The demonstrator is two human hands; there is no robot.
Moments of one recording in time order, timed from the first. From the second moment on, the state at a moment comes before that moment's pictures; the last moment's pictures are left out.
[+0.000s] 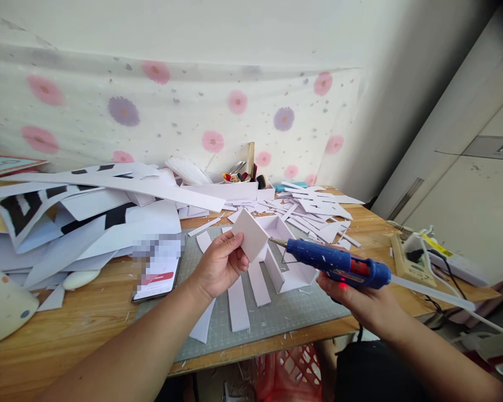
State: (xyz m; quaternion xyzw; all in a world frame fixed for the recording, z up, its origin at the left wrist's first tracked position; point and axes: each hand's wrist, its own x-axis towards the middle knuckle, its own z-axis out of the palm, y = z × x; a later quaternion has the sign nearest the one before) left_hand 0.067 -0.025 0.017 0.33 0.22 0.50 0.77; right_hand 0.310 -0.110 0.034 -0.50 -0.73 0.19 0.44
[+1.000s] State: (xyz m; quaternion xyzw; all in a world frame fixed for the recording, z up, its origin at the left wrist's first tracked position) left_hand 0.067 -0.026 0.018 0.32 0.20 0.51 0.77; right_hand 0.291 -0.111 0.048 -0.43 -0.80 0.21 0.36
